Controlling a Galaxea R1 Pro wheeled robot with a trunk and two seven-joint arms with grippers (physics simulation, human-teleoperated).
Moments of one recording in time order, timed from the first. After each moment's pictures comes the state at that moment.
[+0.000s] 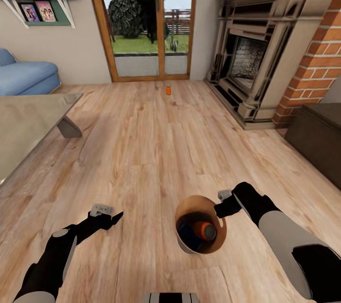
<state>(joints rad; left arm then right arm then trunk) -0.45 0.04 0.34 -1.00 -0.26 0.21 -0.67 -0.95 -0.09 0.18 -0.43 0.26 0.83 0.61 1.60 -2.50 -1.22</state>
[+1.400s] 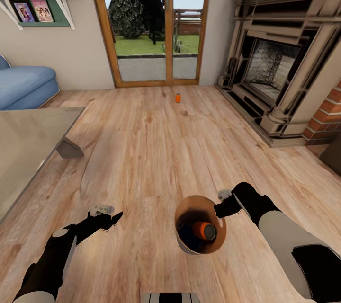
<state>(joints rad) -0.45 0.04 0.34 -1.00 -0.26 0.21 -0.67 -0.95 -0.09 0.18 -0.43 0.26 0.83 0.61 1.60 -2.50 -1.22</state>
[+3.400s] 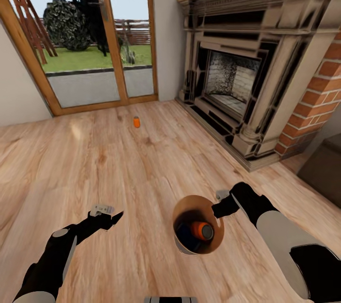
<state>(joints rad) -0.45 0.04 0.34 -1.00 -0.26 0.21 -0.67 -0.95 -0.08 0.18 -0.43 0.26 0.83 0.61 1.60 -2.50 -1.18</state>
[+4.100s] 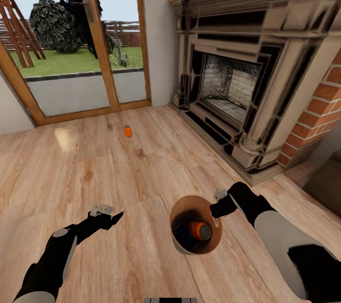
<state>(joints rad) -0.45 0.04 0.34 -1.00 -0.26 0.21 -0.67 -0.95 -0.06 0.18 -0.43 0.26 0.83 0.61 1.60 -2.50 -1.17</state>
